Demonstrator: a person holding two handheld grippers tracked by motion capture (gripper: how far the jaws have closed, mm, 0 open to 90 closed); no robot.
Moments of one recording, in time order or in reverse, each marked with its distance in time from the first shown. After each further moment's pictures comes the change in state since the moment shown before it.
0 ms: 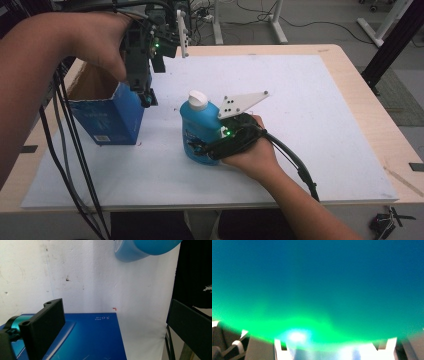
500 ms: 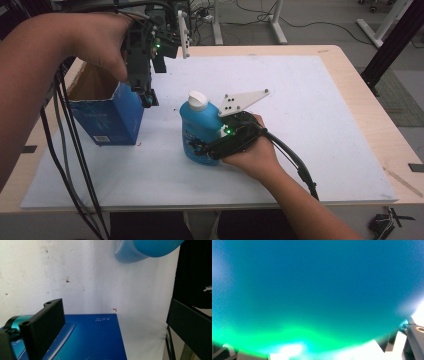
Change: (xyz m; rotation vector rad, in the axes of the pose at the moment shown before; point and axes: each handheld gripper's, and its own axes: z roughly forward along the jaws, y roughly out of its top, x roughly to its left) left arm 0.000 0.002 0.000 -0.004 -0.001 0.009; right arm -0.002 0.002 -0.001 0.000 -0.001 0.021
